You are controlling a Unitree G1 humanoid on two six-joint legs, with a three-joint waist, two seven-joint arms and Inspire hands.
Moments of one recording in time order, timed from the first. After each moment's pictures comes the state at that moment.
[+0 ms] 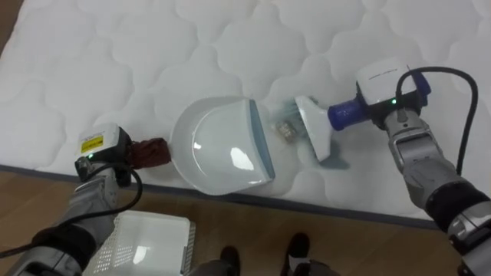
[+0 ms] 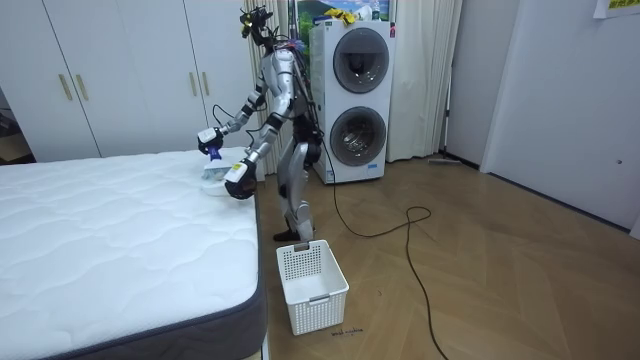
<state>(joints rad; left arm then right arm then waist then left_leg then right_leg) -0.46 0.45 -0.43 0.94 0.56 0.20 0.29 -0.65 -0.49 0.65 0.96 -1.12 0.24 -0.38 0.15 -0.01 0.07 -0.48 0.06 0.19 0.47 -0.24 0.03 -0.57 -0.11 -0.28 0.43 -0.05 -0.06</state>
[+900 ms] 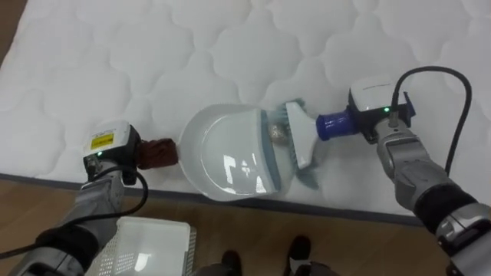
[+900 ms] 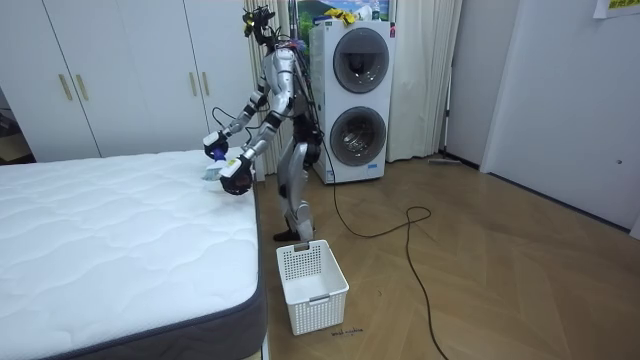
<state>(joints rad) -0.45 0.45 -0.44 0.92 0.64 0.16 0.29 -0.64 -0.43 0.63 0.96 -0.95 0.19 -0.25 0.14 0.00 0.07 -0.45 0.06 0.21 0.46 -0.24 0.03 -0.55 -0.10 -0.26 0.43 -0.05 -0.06</state>
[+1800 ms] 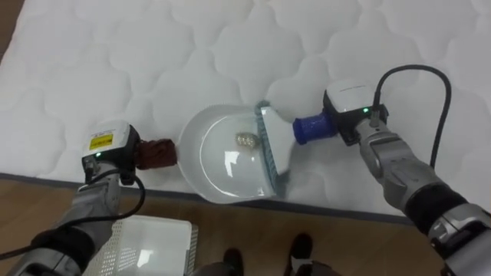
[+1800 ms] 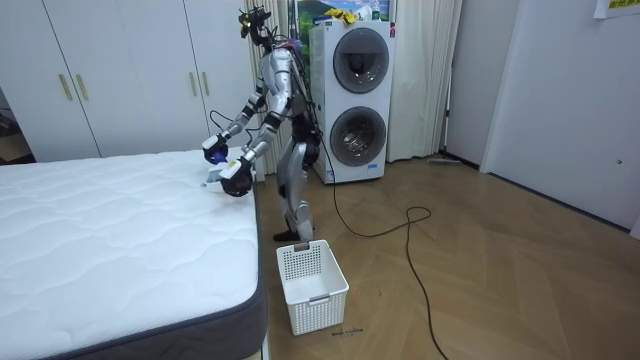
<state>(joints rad) -0.44 0.45 -0.43 0.97 0.67 0.09 0.34 -0.64 -0.42 0.64 0.89 -0.91 0.12 -0.22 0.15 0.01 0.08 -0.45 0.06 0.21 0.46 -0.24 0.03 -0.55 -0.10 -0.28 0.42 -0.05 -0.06</state>
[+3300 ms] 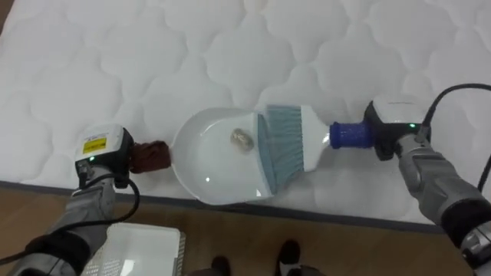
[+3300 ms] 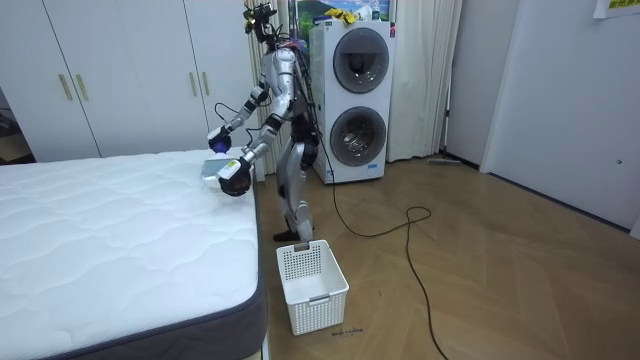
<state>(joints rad) -0.40 0.46 -0.39 0.96 0.70 0.08 0.34 -0.56 -0.53 0.54 1.01 -0.69 0.05 -0.28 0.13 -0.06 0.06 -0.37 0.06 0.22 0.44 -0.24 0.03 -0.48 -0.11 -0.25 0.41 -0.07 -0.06</state>
